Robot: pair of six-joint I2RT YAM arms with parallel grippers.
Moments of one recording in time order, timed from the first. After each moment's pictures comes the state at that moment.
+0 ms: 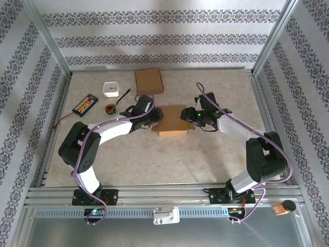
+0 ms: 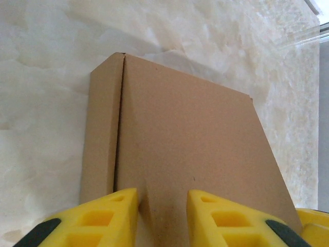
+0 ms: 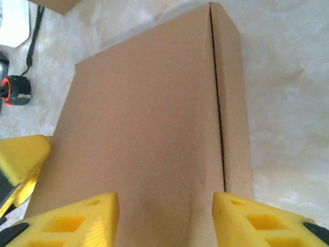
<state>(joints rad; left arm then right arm) -0.56 1.75 1.08 -0.07 0.09 -0.95 0.34 1.53 0.96 -0.30 -0.35 0.66</state>
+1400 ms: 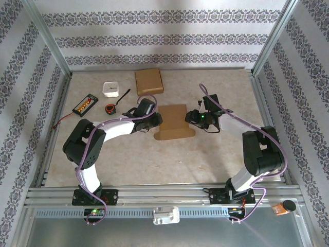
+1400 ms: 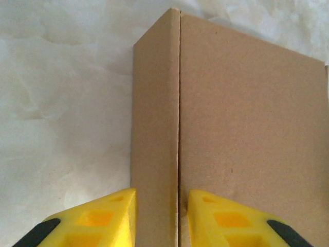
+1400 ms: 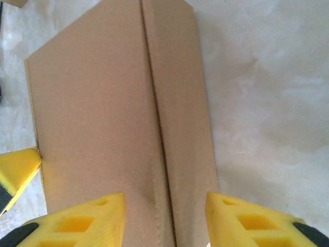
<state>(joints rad) -0.55 1.81 1.07 -0.12 0.09 -0.85 0.26 1.61 0.93 -0.30 -0.41 0.62</state>
